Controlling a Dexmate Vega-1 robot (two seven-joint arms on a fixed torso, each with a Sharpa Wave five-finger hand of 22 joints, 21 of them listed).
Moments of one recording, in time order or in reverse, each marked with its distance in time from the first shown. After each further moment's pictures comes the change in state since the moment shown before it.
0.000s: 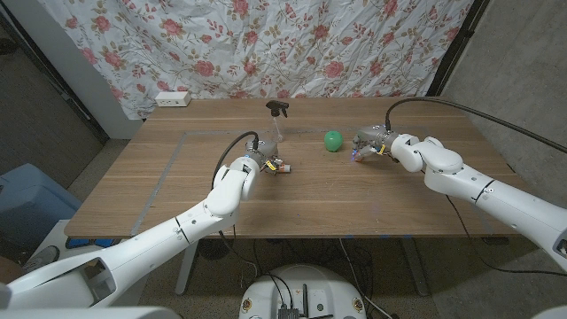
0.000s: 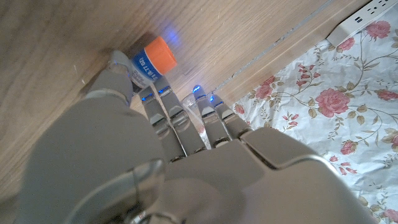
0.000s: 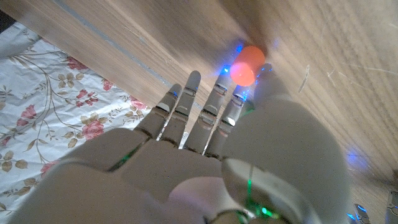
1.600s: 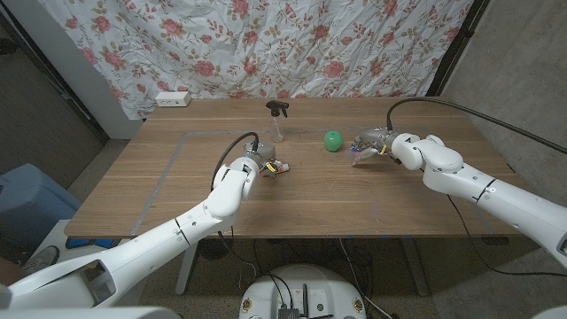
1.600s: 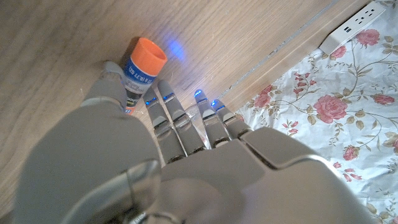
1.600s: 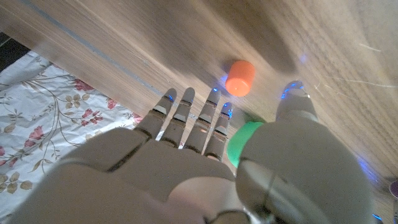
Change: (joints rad) left arm 0.012 -0.003 -0.015 -0.013 0.075 -0.009 -0.116; left_hand -0.077 -0.046 -0.028 0.006 0.001 -0.169 0.002 -0.016 -0.001 -0.216 0.003 -0.011 -0.003 -0.084 0.005 0.000 0.000 -0.054 0.029 0.000 0.000; right arm -0.006 -0.021 0.001 -0.057 0.032 -0.080 0.102; right_hand -0.260 -0.100 -0.097 0.041 0.054 -0.413 0.030 -0.242 -0.005 -0.389 0.089 -0.129 0.006 -0.218 0.011 -0.153 0.001 -0.092 0.091 0.000 0.000
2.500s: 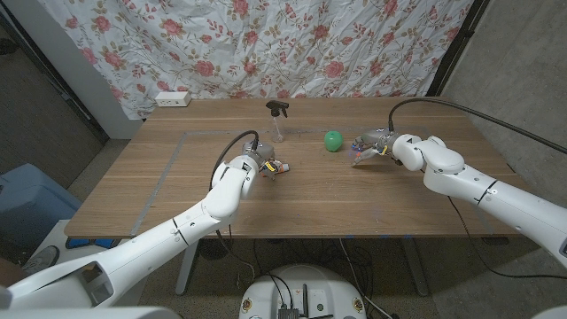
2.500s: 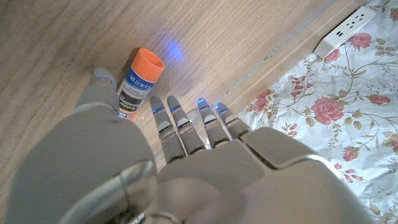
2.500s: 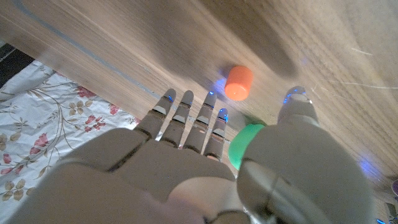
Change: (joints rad) left arm 0.019 0.001 -0.029 -0.040 0.058 -0.007 -0.102; left_hand -0.093 -0.037 -0.028 0.011 -0.016 -0.215 0.025 -0.004 -0.007 -0.294 0.006 -0.008 -0.005 -0.144 0.005 -0.005 0.000 -0.077 0.030 0.000 0.000; right arm -0.011 -0.005 0.005 -0.016 0.018 -0.026 0.008; right_hand -0.049 0.001 -0.014 0.014 0.006 -0.056 0.010 -0.039 0.000 -0.046 0.015 0.000 -0.016 -0.021 0.000 -0.019 -0.001 -0.012 0.012 0.000 0.000
